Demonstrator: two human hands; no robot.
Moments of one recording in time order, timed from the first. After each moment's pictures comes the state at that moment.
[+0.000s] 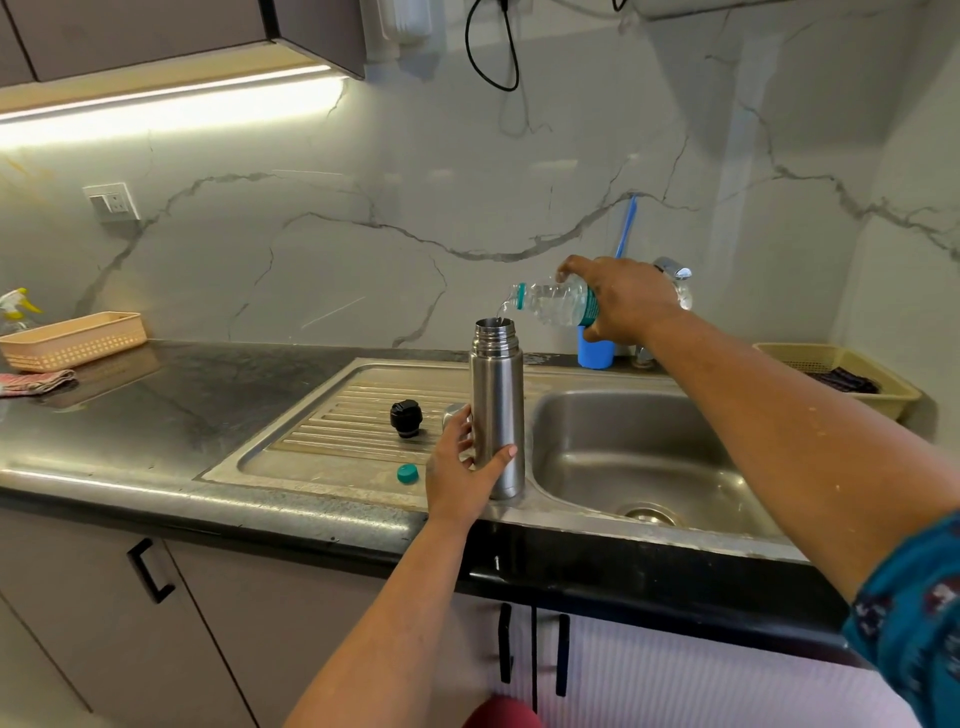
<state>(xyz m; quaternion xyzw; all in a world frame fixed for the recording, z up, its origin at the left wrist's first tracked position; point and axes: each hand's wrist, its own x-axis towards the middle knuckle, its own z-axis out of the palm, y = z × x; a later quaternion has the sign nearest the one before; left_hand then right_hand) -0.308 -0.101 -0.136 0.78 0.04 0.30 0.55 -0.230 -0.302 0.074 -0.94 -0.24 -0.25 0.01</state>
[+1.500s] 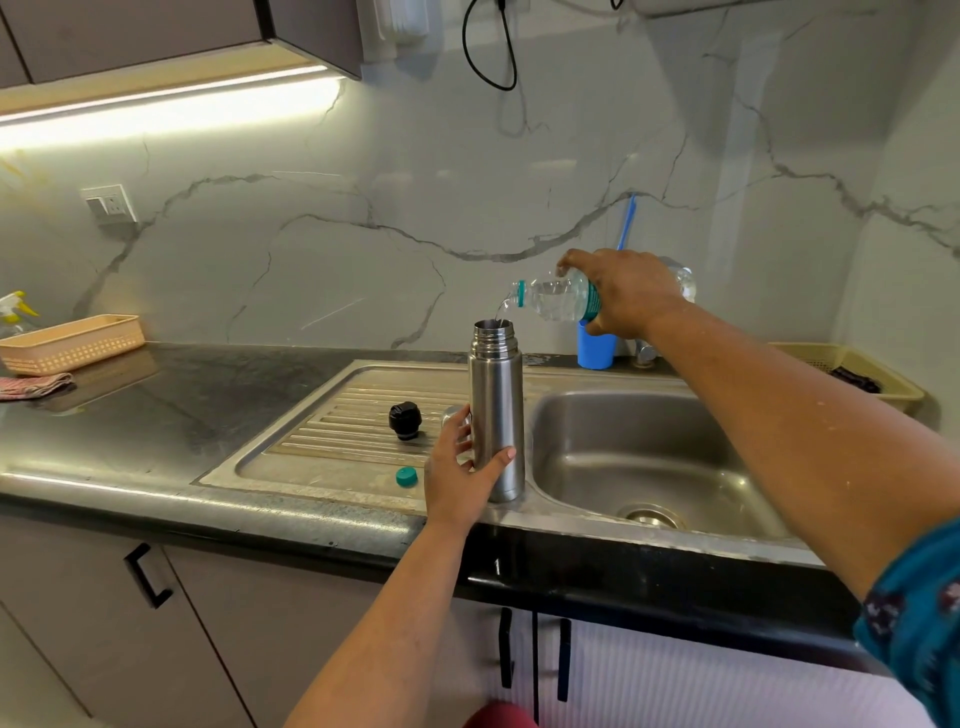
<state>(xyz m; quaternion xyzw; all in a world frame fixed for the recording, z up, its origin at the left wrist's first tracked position) -0.307 -0.101 -0.135 0.76 0.04 0.29 0.58 -0.228 -0.303 0.081 -0.94 -0.23 -0.27 -0.01</state>
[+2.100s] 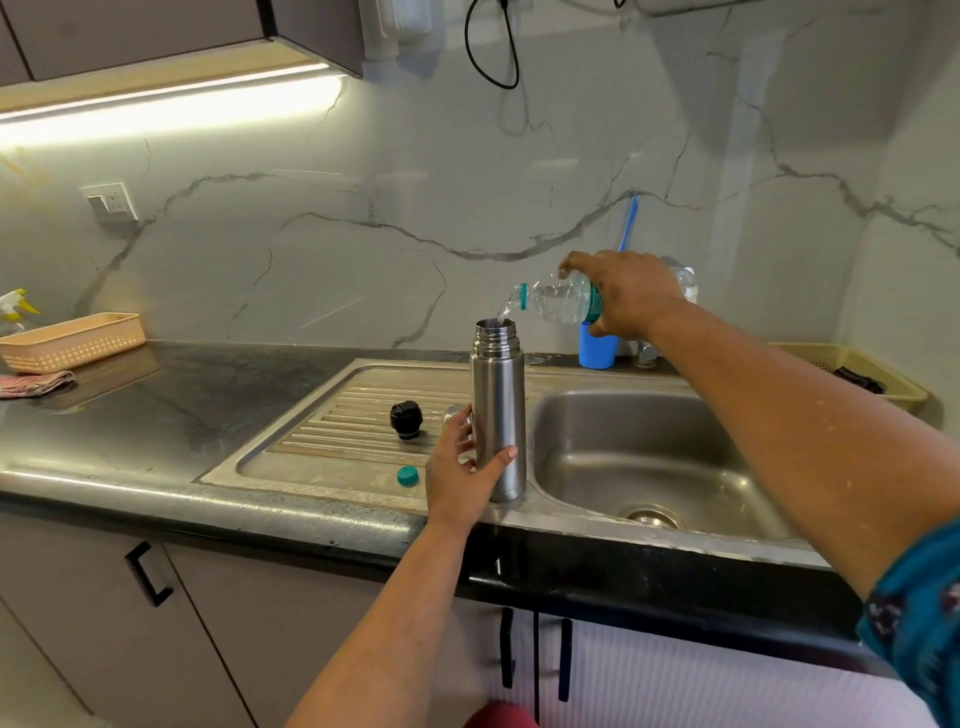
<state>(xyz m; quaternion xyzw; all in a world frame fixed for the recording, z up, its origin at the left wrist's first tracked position) -0.309 -0.101 -0.134 0.75 0.04 0.29 0.59 -0.227 -0.302 0.078 -0.94 -0.23 -0.26 -0.02</state>
